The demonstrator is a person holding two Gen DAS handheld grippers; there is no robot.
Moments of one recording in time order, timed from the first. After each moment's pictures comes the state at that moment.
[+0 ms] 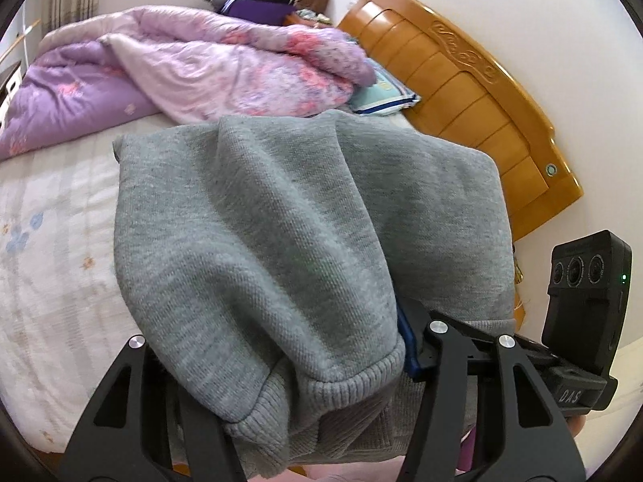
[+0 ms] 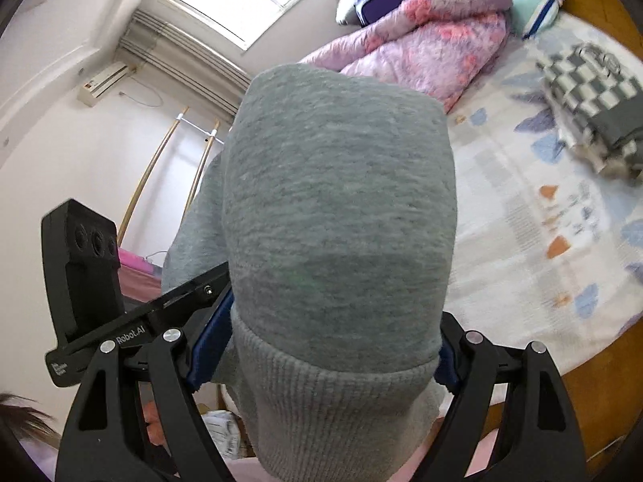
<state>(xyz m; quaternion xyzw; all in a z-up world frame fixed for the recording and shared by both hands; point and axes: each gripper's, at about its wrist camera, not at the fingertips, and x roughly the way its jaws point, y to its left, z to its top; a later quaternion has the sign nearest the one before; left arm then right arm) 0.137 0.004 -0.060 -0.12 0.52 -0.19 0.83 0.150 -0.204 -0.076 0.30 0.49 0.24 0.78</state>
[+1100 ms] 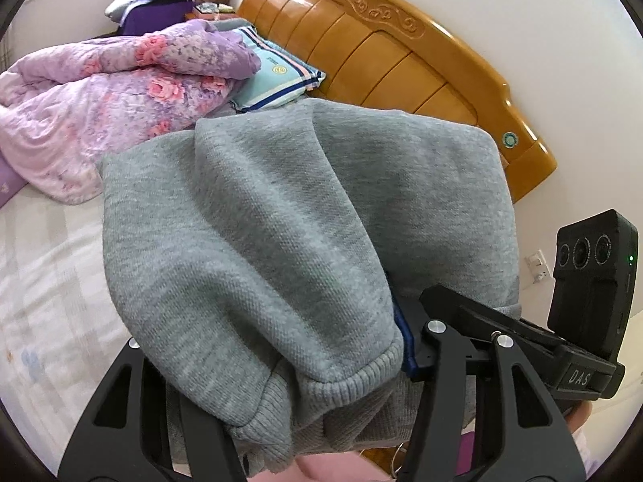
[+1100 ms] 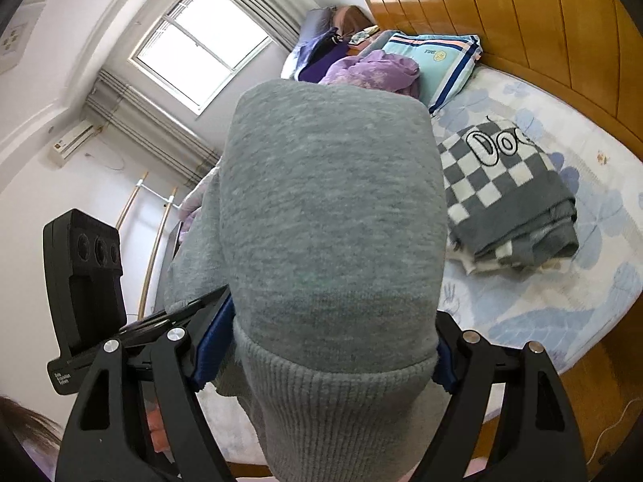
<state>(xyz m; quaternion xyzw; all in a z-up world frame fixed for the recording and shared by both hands) 0.284 -0.318 -0.071 -0.07 0.52 -0.30 0.80 0.253 -0.496 -0.076 0.32 0.45 0.14 0.82</state>
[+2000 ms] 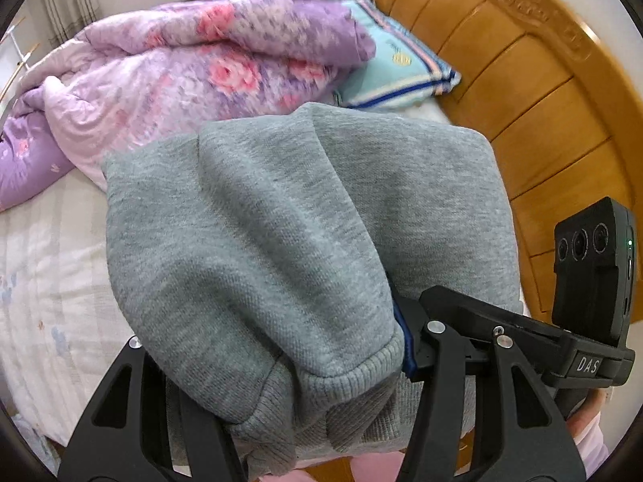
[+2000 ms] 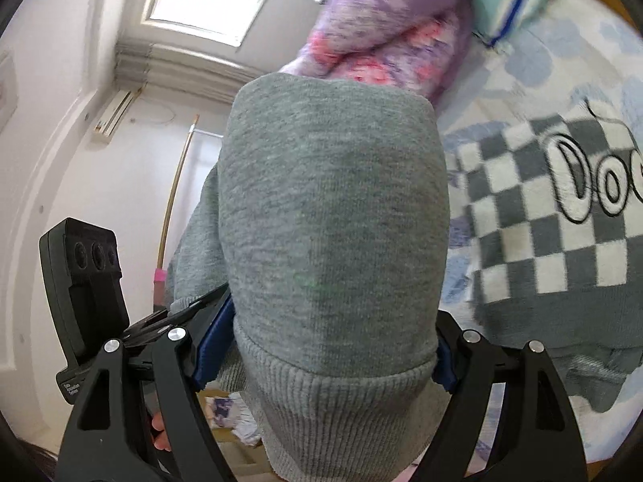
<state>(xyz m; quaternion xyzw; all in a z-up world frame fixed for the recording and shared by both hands) 0.517 -0.440 -0.169 -0.05 0.60 -0.07 0.80 0.517 -0.610 -0.230 0.38 0.55 0.32 0.67</state>
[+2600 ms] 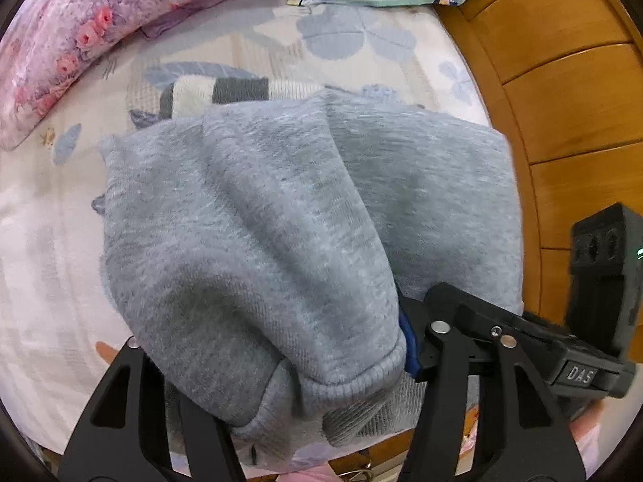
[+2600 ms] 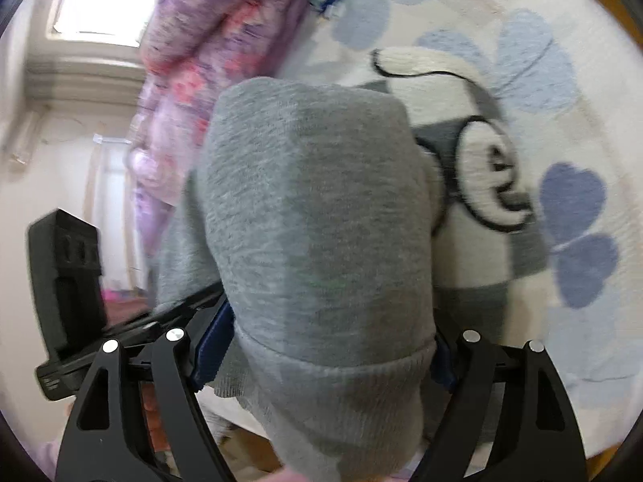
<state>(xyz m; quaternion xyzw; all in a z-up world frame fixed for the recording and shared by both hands) 0.571 -0.547 -0.376 -0.10 0.69 -0.10 0.71 0.554 -0.725 -0.378 0.31 0.66 0.19 0.65</state>
